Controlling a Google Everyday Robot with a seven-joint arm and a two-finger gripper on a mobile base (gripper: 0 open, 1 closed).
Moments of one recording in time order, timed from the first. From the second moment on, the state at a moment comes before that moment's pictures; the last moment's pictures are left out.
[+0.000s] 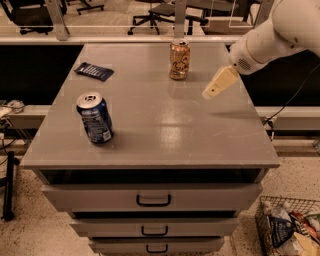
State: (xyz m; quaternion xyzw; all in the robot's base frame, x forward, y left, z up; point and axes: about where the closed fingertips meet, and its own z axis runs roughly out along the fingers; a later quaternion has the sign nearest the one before) arm 0.690 -0.181 0.896 -0.49 0.79 0.01 0.36
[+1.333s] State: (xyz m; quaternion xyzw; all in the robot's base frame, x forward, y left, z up) arm 0.792 -0.125 0.897 -0.40 0.72 0.15 0.55
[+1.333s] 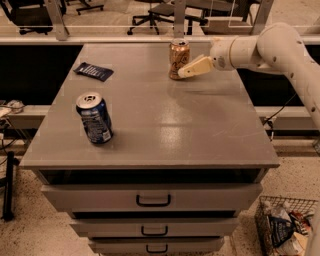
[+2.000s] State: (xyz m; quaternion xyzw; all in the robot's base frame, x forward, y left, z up) arm 0.787 -0.056 0.913 -0.39 0.66 0.29 0.57
